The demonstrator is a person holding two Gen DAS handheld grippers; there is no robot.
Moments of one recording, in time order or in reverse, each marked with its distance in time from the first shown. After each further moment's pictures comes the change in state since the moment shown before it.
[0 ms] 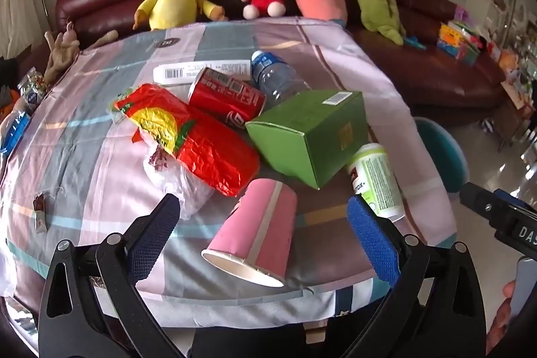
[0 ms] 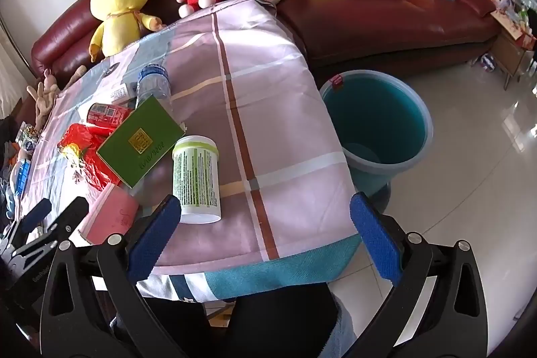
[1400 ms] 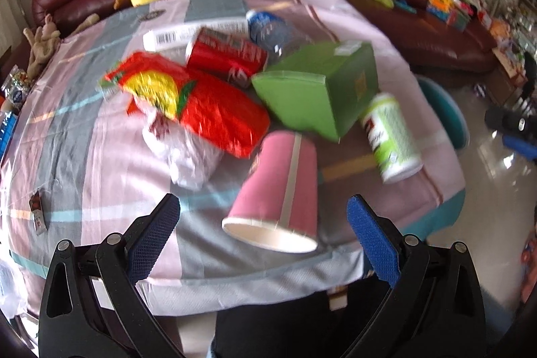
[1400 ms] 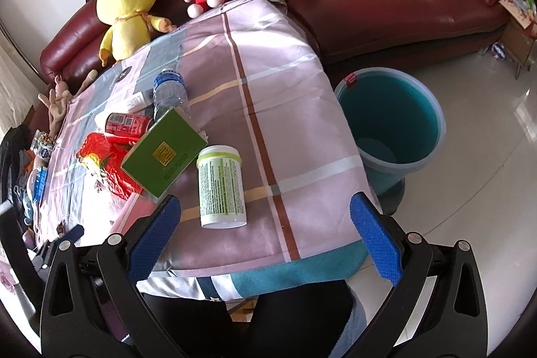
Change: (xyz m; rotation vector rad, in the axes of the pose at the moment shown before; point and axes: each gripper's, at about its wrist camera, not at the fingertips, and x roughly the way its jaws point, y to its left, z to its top) left arm 0.019 0.022 -0.019 0.084 0.150 -0.045; right arm -0.010 0.024 0.010 0.029 0.041 0.062
